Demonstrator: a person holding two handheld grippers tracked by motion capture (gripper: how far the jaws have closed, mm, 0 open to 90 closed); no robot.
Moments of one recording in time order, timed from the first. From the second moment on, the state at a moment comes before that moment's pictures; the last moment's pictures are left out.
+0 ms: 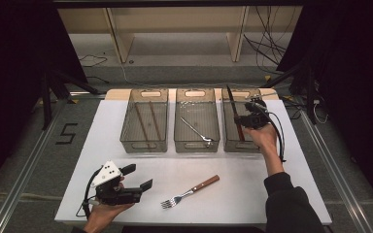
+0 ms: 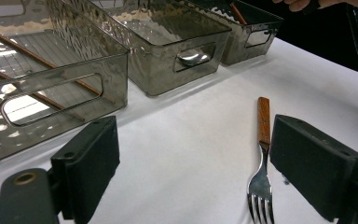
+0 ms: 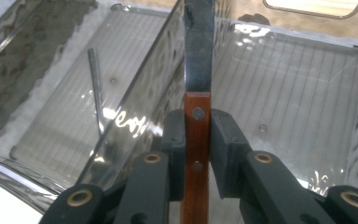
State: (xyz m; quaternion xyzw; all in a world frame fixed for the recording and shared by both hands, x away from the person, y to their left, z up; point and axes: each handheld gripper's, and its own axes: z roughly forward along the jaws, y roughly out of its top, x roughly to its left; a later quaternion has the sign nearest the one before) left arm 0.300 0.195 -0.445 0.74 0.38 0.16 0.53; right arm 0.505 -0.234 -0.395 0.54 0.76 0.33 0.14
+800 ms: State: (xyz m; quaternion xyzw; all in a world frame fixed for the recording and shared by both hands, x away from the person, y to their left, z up) left arm 0.300 0.194 -0.445 0.74 0.38 0.16 0.53; right arm 0.486 -0.217 -0.374 0.47 0.79 0.36 0.14
